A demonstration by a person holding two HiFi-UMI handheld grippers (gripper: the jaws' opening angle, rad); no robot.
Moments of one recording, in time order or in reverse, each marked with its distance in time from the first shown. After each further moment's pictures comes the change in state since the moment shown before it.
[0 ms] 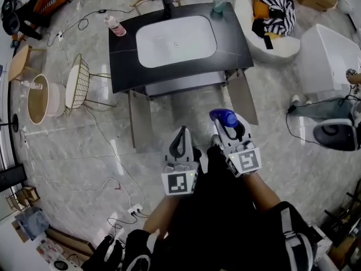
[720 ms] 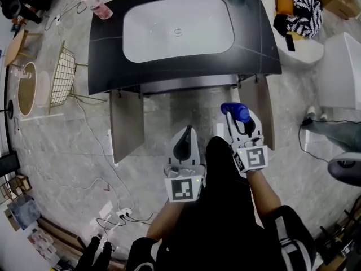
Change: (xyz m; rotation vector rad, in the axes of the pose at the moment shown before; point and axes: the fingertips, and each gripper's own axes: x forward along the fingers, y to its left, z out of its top) left arm 0.119 0.030 -0.185 -0.020 0.021 0.081; right arm 0.119 -0.112 -0.208 -0.002 0.016 -0.032
